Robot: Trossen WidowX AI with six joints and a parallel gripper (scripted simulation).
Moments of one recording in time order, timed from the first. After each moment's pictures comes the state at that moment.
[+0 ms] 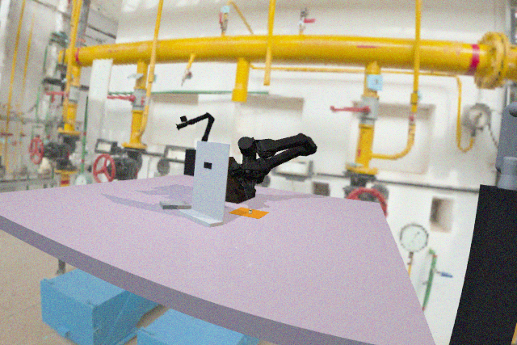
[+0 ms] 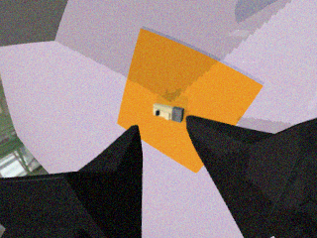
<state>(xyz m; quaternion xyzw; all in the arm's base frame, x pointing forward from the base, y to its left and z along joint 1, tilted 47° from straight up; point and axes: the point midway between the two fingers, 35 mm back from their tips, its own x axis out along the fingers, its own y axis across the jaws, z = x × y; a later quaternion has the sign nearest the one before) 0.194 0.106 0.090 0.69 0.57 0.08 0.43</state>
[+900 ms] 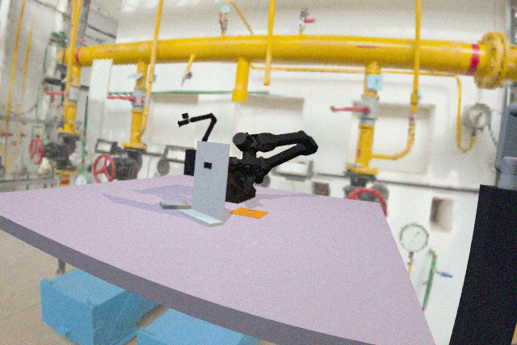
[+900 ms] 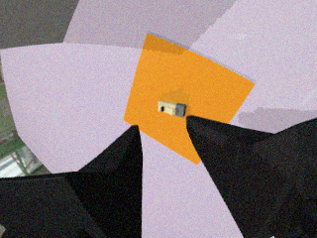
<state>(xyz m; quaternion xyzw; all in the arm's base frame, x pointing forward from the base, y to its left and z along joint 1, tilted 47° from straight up) 0.196 0.090 0.100 0.69 0.58 0.07 0.43</state>
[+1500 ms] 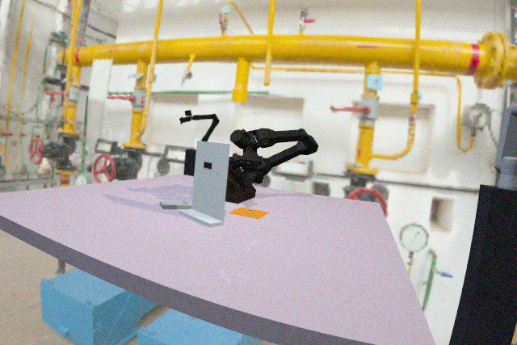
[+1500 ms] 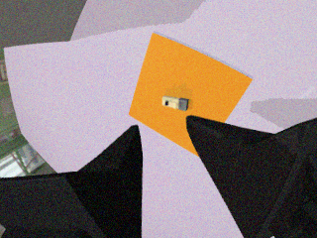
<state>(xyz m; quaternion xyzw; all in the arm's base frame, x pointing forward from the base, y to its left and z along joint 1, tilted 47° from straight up) 0.197 0.080 0.110 0.69 0.58 0.07 0.43</state>
